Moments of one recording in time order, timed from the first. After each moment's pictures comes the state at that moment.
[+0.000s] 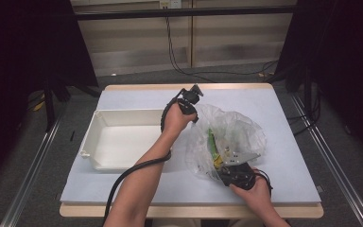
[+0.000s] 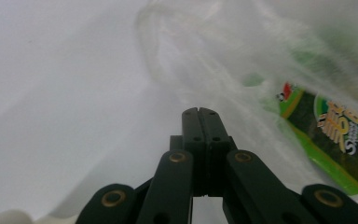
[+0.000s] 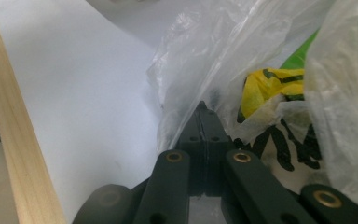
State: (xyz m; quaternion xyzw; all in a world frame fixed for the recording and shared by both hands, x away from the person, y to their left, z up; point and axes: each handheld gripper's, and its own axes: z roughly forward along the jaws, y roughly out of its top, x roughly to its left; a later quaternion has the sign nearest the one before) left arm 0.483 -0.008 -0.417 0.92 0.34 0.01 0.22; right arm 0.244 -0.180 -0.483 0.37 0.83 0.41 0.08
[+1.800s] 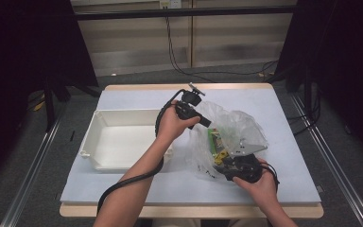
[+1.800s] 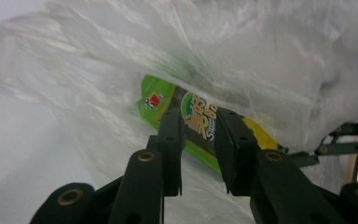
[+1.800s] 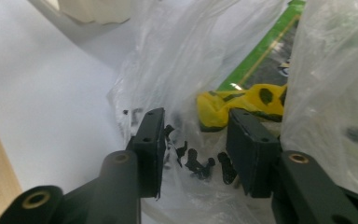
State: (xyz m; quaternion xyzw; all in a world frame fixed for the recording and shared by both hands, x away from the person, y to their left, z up) left arm 0.429 0.000 -0.376 0.90 0.27 -0.07 0.34; right arm 0.253 -0.192 -0.458 0.40 0.82 0.39 0.13
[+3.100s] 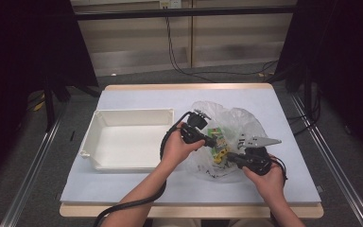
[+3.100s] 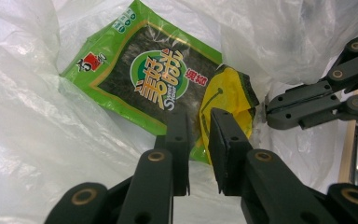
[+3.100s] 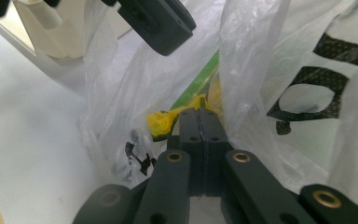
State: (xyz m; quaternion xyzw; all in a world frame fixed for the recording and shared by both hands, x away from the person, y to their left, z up) left arm 0.380 -0.008 -0.418 0.90 0.25 -0.07 0.36; right arm 0.262 -0.216 -0.445 0.44 0.78 0.42 0.15
